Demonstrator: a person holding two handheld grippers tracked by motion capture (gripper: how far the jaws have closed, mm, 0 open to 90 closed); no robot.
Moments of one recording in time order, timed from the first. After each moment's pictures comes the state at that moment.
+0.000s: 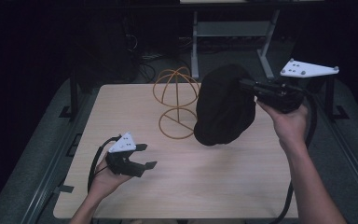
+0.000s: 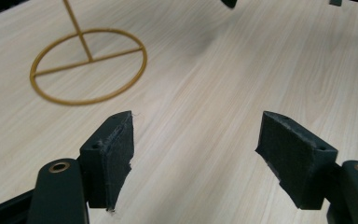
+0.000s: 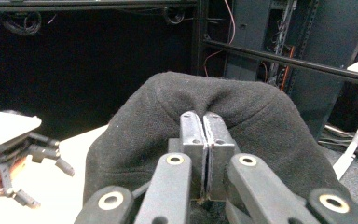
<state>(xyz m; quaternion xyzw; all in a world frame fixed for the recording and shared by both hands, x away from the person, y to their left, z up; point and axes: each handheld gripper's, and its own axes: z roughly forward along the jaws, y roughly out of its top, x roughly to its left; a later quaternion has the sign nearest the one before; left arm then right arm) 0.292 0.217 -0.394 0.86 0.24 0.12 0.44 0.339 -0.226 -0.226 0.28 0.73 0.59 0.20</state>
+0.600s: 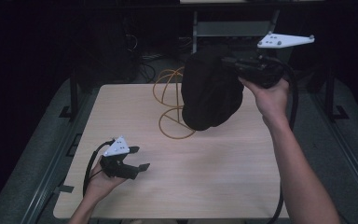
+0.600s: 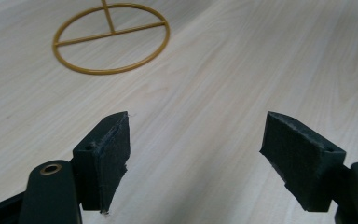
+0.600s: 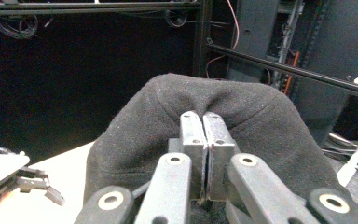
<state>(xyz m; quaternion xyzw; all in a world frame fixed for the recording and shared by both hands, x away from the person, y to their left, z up) 0.295 0.235 -0.411 0.86 0.26 0.13 0.42 0.381 -0.185 -0.190 0.27 0.74 0.58 0.20</state>
